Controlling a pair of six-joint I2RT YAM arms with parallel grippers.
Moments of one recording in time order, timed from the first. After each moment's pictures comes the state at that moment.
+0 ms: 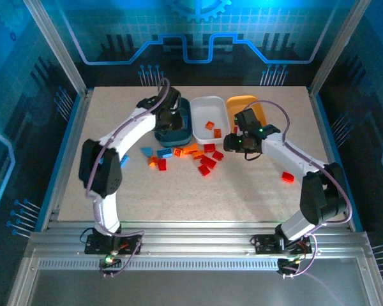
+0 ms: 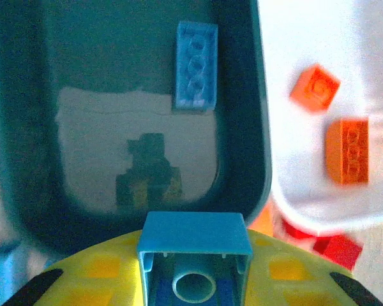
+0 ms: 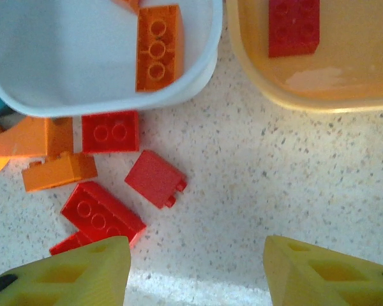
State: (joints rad) left arm -0.38 1.99 1.74 -0.81 0.00 -0.51; right arm 0.40 1.55 1.15 -0.66 0.00 0.43
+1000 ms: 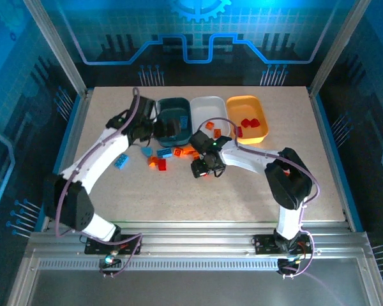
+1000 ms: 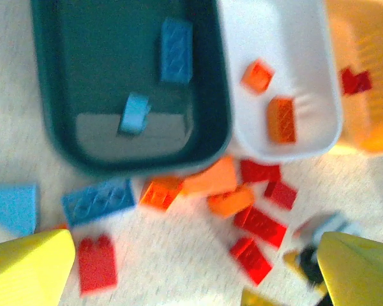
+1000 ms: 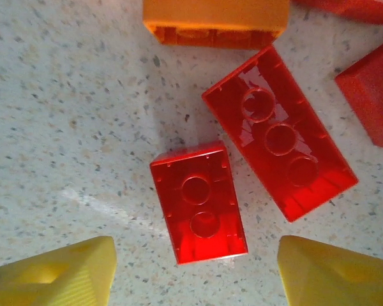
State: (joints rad) left arm -0.32 1.47 1.23 -0.65 0.14 -0.54; right arm 0.77 1.86 1.29 -0.76 0.06 0.42
